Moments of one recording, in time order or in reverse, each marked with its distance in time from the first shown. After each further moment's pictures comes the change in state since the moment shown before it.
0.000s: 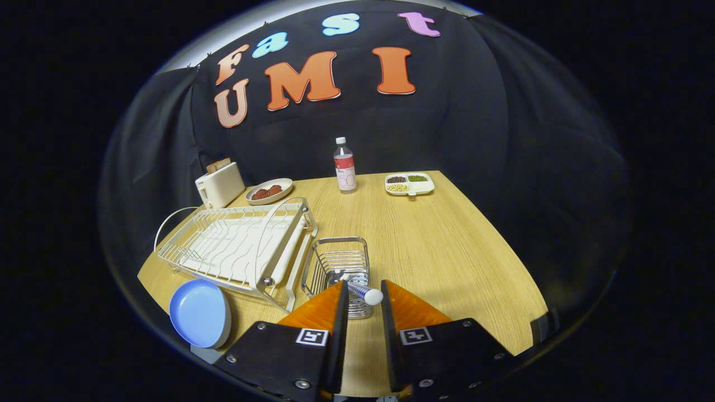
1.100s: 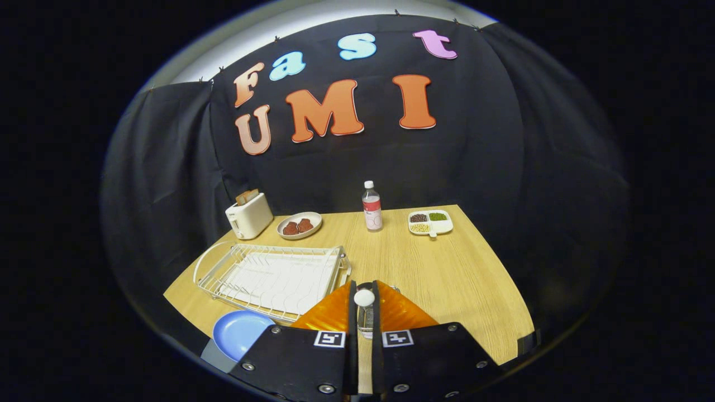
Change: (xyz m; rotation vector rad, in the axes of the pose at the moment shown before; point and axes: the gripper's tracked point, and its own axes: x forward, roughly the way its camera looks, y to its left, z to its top) arm -0.067 0.048 0.110 0.015 -0.113 0.087
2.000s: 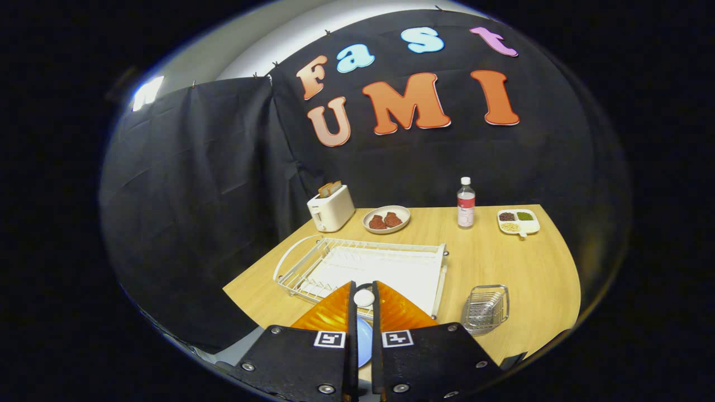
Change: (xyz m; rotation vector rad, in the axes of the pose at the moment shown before) arm -0.019 0.169 -0.015 -0.048 0.076 0.391
